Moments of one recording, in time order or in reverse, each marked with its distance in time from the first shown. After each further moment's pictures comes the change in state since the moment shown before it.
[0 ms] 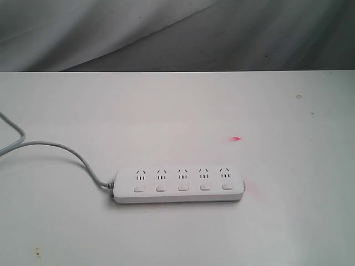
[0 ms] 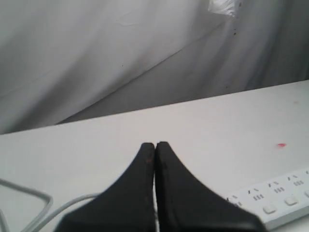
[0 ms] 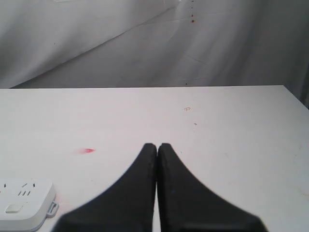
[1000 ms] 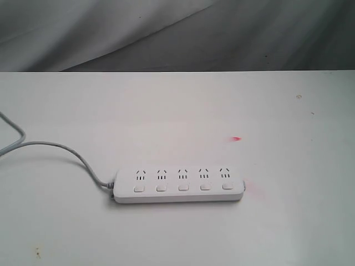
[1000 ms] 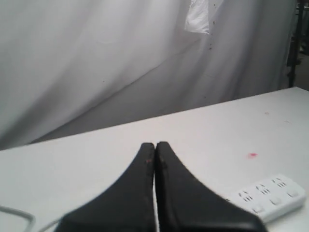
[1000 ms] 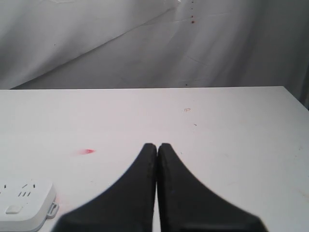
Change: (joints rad) left arm 0.000 0.026 -0.169 -0.018 0.151 0.000; right arm 0.000 -0.002 0.000 0.000 0.000 0.000
